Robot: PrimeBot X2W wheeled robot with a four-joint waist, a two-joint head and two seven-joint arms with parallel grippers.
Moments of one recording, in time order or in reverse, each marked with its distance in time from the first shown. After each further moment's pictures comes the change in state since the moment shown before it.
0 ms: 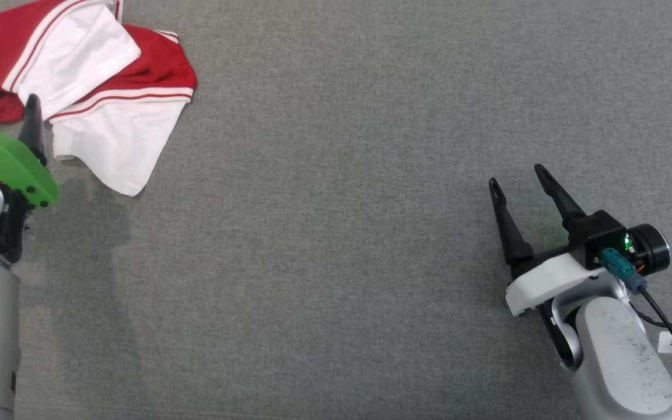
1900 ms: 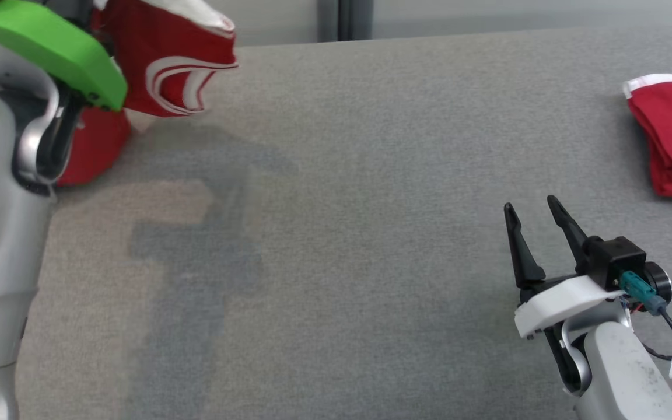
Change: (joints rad) left arm -0.170 0.043 -0.323 -0.409 -0.077 -0.001 -0.017; right arm 0.050 0.000 -0.027 0.057 0.130 0.000 -0.033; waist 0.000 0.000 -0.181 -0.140
